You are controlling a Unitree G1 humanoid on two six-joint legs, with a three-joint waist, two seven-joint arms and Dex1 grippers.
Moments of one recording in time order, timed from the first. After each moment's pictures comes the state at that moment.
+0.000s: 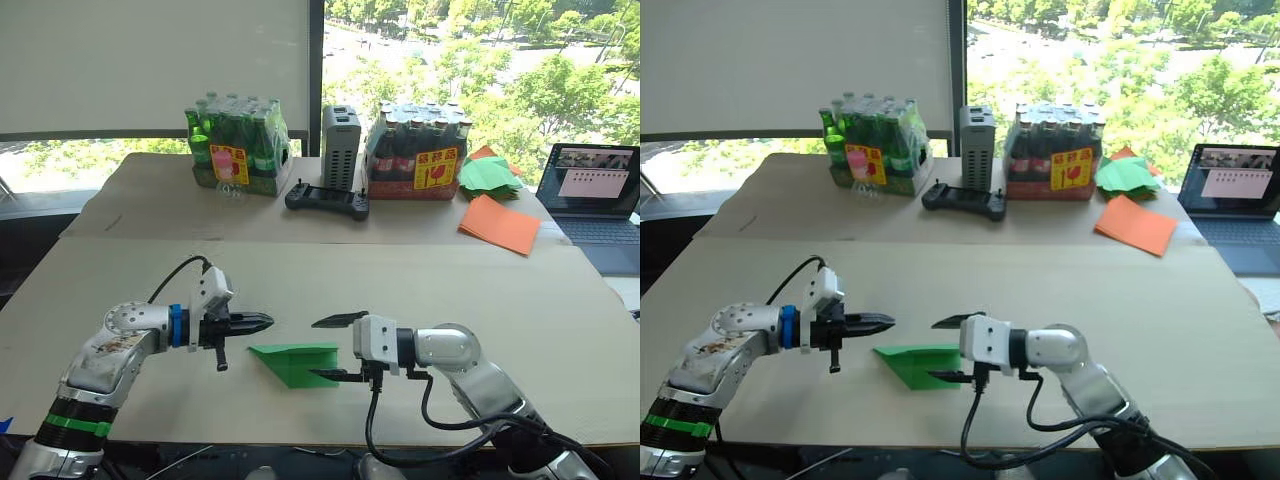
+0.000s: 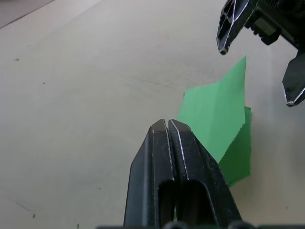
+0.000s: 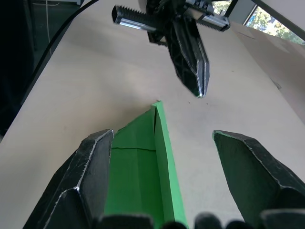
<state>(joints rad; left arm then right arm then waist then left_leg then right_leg) -0.31 0.74 -0.07 -0.06 -0.39 0.41 -1.15 -0.33 -0.49 0.38 -0.28 0.09 0.08 0.95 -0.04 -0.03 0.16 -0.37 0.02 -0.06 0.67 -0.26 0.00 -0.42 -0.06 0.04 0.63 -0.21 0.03</state>
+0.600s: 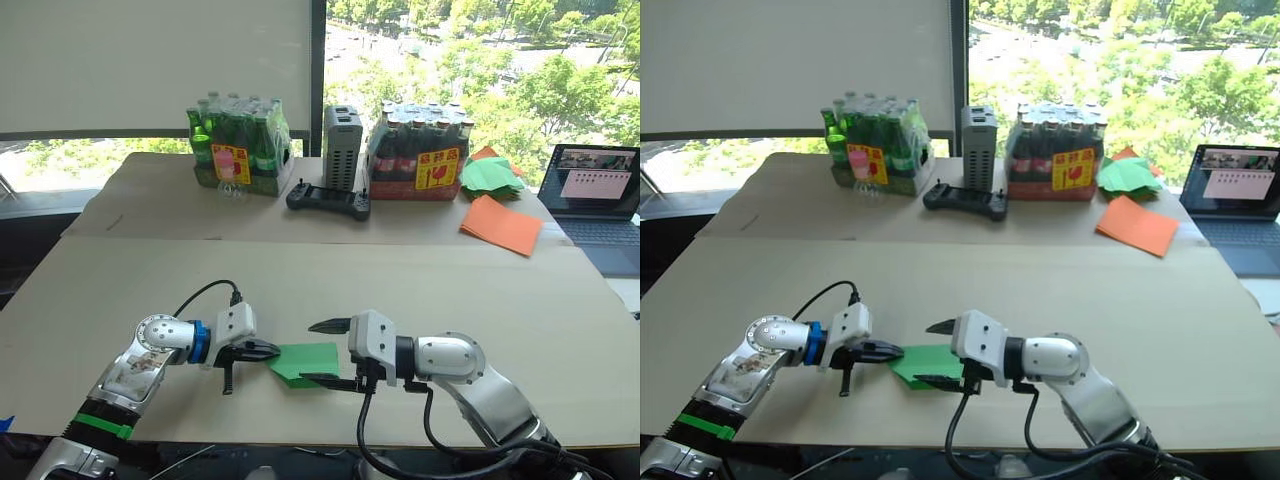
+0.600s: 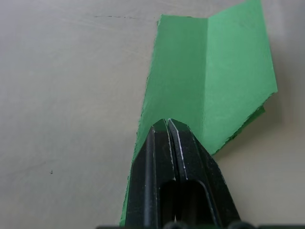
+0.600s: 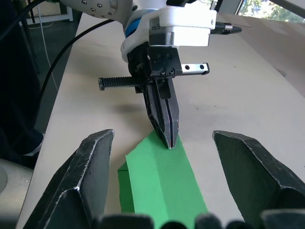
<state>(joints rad) -0.32 0.72 -0.20 0.07 -0.18 0.14 -1.21 -0.27 -0.50 0.38 -0.48 0.17 0.37 0.87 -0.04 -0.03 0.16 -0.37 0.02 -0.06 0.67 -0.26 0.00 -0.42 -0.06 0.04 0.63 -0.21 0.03</state>
